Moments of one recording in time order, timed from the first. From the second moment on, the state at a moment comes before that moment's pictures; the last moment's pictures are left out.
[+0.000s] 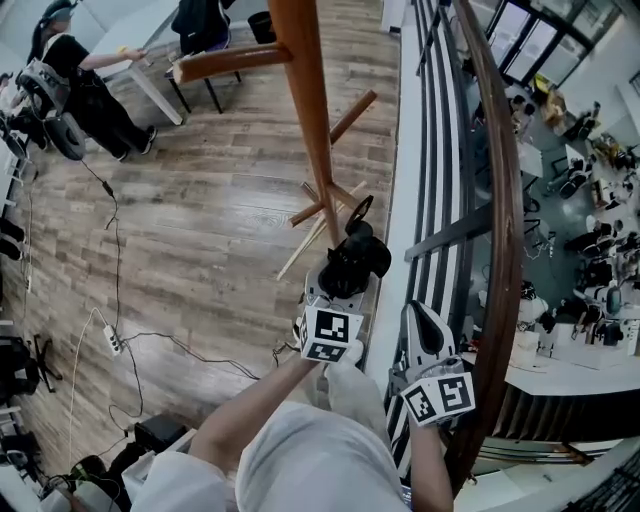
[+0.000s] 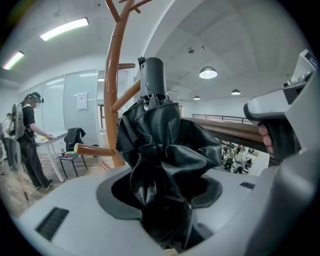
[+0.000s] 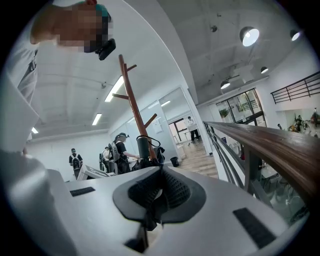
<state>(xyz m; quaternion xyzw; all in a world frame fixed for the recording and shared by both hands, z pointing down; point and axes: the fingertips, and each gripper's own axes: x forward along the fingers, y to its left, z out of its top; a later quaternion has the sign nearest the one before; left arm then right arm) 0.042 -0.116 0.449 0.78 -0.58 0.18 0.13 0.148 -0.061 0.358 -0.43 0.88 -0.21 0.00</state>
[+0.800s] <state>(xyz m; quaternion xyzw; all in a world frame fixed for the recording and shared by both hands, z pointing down) 0.015 -0.069 0.348 0.80 -0.57 0.13 0.13 0.128 -0.061 0.306 -0.42 0.89 -0.17 0.00</state>
